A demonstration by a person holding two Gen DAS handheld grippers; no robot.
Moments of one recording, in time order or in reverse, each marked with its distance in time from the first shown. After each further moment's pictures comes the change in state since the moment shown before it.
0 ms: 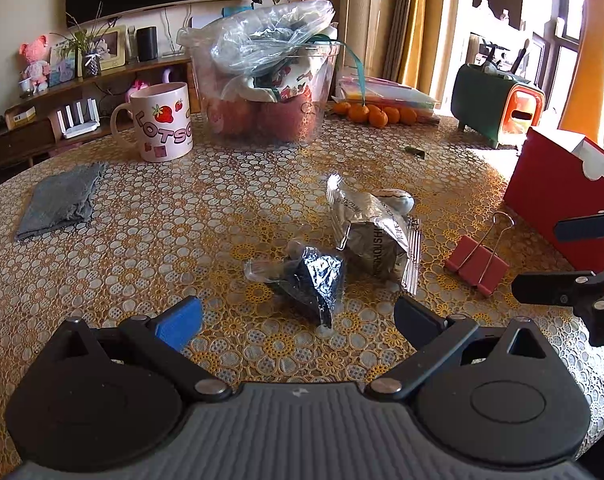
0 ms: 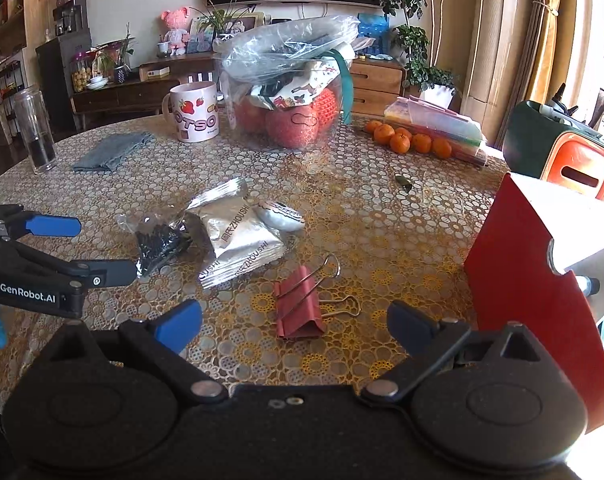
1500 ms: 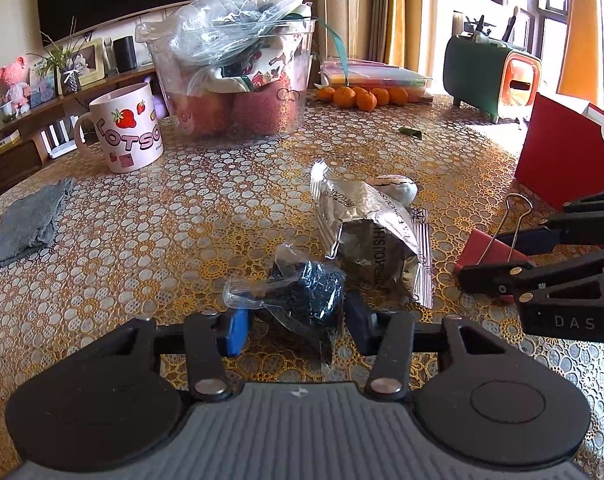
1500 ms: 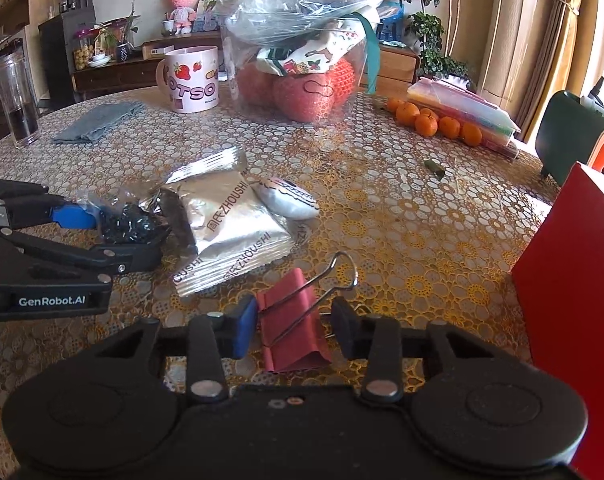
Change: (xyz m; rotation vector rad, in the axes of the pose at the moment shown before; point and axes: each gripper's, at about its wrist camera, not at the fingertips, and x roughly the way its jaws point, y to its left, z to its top) left arm 0.045 -0.017 0.006 0.086 0.009 -0.001; right arm 0.064 0.010 0.001 -0.055 0.038 0.002
